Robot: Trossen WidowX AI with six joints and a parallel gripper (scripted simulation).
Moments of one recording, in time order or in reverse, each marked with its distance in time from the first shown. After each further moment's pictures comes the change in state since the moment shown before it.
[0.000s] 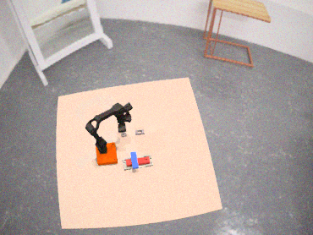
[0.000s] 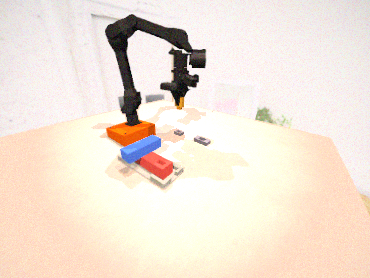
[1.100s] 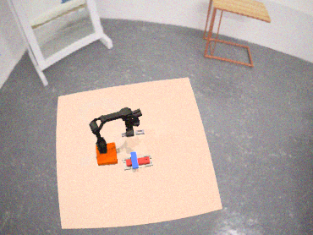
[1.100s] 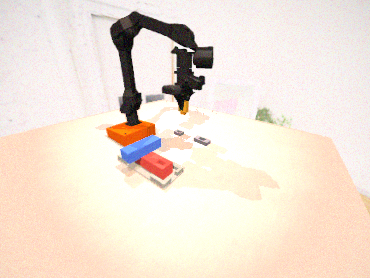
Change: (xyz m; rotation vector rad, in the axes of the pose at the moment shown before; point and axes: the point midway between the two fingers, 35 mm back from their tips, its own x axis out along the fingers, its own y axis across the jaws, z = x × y) arm 0.001 -0.043 0.056 0.013 -0.016 0.008
